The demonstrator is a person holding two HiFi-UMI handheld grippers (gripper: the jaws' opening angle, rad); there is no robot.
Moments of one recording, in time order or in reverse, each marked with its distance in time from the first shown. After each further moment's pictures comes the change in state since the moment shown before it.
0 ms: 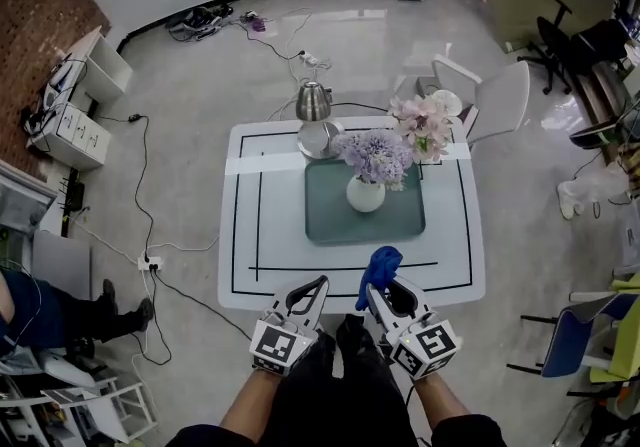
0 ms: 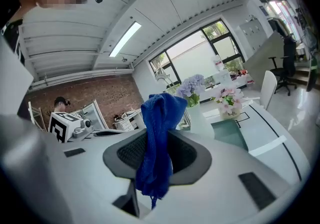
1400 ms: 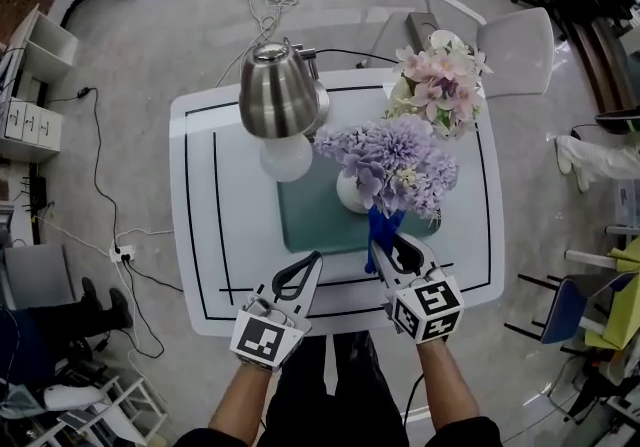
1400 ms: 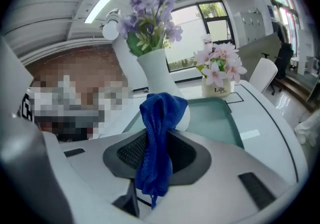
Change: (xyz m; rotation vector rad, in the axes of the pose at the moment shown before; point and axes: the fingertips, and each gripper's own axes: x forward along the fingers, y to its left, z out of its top) left arm 0.112 0.091 -0.047 -0.153 0.033 -0.090; right arm 0.137 -0.140 -0.069 -0.033 0.313 -0.228
